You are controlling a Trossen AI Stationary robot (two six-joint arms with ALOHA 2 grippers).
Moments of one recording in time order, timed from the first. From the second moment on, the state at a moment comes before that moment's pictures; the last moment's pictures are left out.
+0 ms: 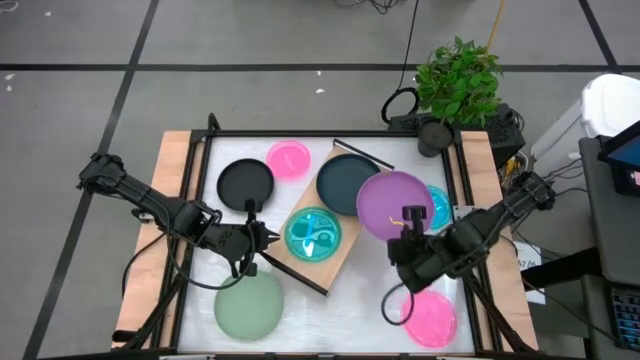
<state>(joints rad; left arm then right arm) -0.46 1.23 1.07 -0.65 -0.47 -0.05 0.57 1.53 1.65 -1.54 0.45 0.42</state>
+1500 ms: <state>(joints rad) -0.46 1.24 1.07 -0.65 -0.47 -0.09 0.13 1.53 1.40 -1.01 0.31 -0.18</state>
